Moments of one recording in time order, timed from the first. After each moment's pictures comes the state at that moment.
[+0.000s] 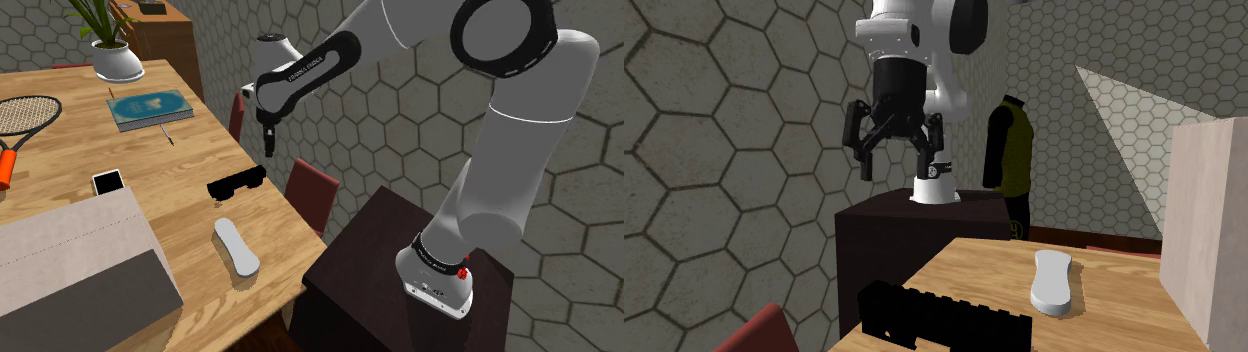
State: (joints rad) arm 0.17 0.25 -0.06 -2.08 -0.05 2.37 -0.70
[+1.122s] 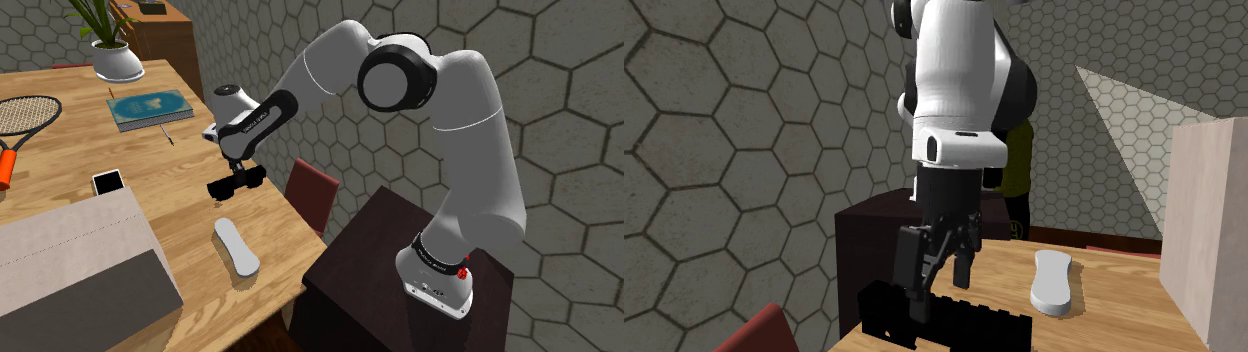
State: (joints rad) arm 0.21 0.72 0.01 -1.72 -0.09 2.47 -0.88
